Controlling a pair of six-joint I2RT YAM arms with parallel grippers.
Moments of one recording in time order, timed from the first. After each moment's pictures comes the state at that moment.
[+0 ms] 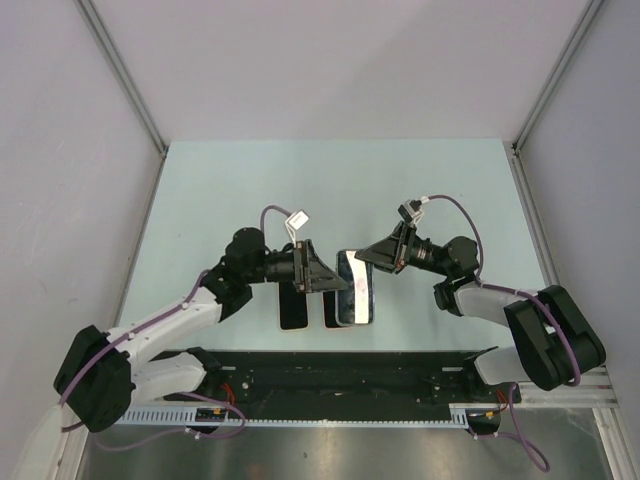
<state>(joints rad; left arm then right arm) -0.66 1.08 0.60 0.33 0.76 -0.94 0.41 1.37 0.42 1.28 -0.90 1.57</state>
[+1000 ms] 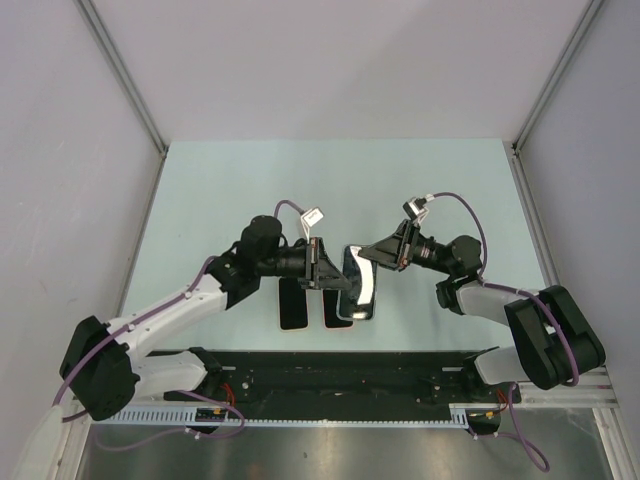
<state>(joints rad) -0.72 1.16 0.77 0.03 0.71 -0.85 0.38 1.37 0.42 1.29 -0.93 1.51</state>
